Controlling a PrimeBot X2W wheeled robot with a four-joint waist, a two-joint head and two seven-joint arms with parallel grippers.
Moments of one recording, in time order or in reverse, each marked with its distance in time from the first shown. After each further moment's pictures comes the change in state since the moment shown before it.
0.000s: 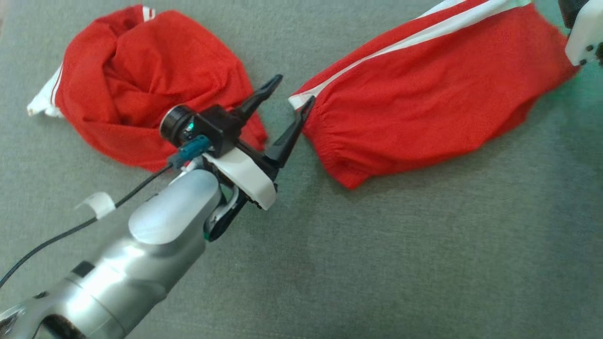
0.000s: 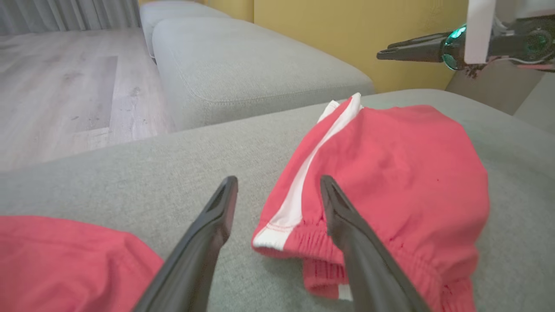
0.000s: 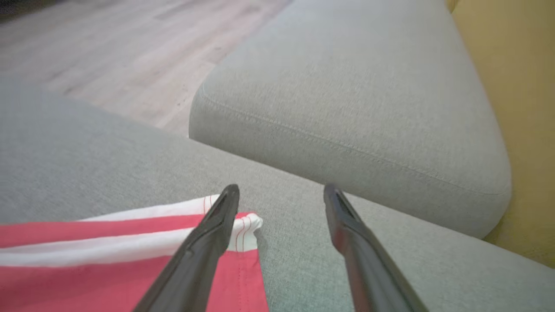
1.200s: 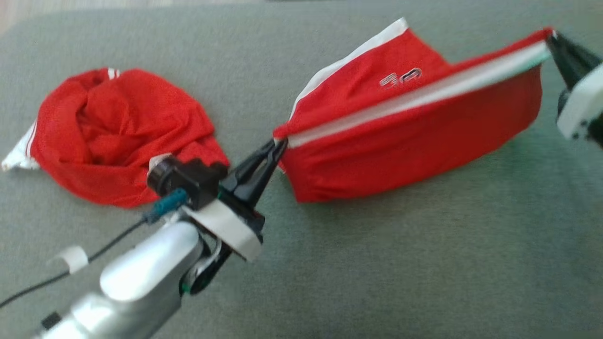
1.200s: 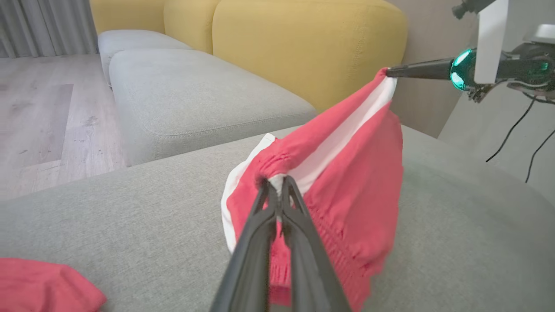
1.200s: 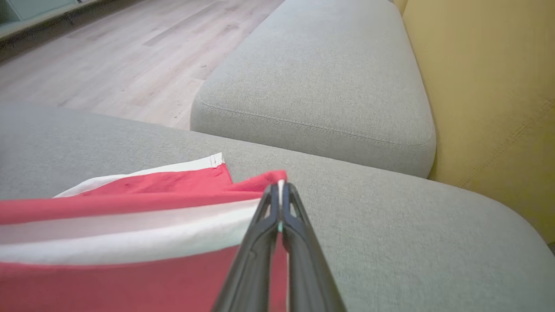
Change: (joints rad) left arm 0.205 0.179 -0.002 -0.334 -0.042 0.088 0.054; right arm 0.496 -0.033 -0.402 -0.533 -0.038 0.000 0.228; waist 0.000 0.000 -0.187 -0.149
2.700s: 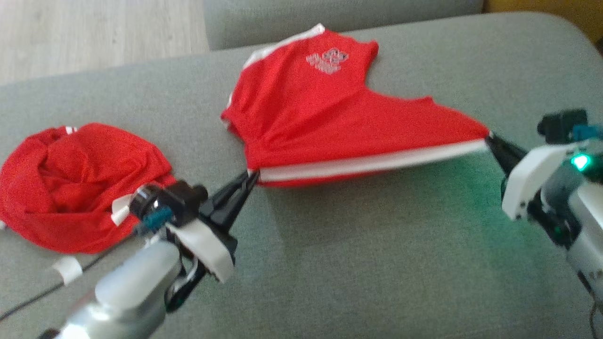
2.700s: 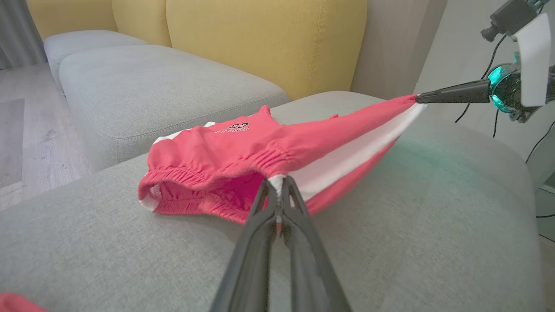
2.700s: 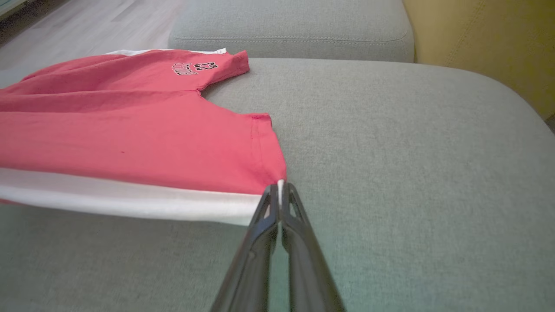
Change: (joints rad) left arm 0.013 -0.027 -0.022 0.299 0.018 -0.150 -0.073; right arm 0.049 0.049 0.325 0.274 0.161 0.000 -0.193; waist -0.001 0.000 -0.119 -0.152
